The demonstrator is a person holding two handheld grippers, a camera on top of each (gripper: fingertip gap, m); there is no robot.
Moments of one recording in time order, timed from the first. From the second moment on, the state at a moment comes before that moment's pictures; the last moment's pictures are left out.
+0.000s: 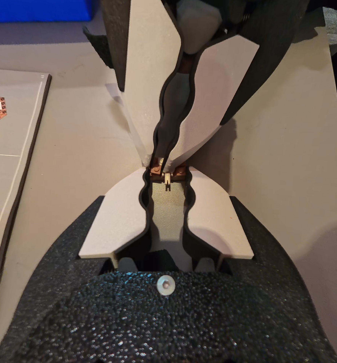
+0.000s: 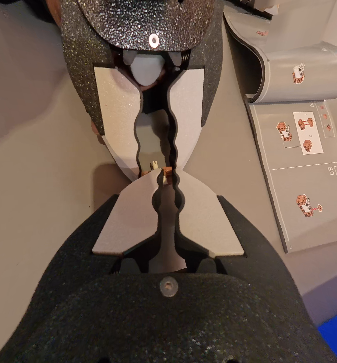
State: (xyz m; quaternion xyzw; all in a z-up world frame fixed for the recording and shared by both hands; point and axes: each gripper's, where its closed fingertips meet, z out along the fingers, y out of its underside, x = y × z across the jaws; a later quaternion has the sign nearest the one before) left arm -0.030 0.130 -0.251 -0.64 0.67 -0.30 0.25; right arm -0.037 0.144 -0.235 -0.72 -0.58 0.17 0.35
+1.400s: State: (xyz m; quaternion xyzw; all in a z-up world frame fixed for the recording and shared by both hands) left arm -0.031 0.130 -0.250 -0.64 0.66 -0.31 0.24; right arm -0.031 0.144 -0.230 -0.68 -0.61 0.14 0.37
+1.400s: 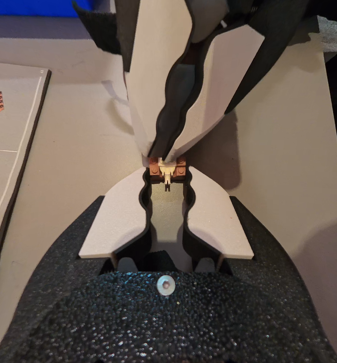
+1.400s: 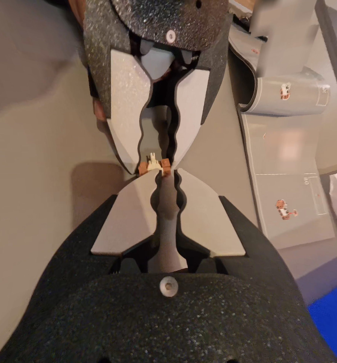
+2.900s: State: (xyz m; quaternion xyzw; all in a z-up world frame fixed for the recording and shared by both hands) left arm -0.042 0.116 -0.218 -0.65 0.62 -0.40 0.18; right arm -0.052 0.128 -0.215 -0.36 -0.73 -0.03 0.58
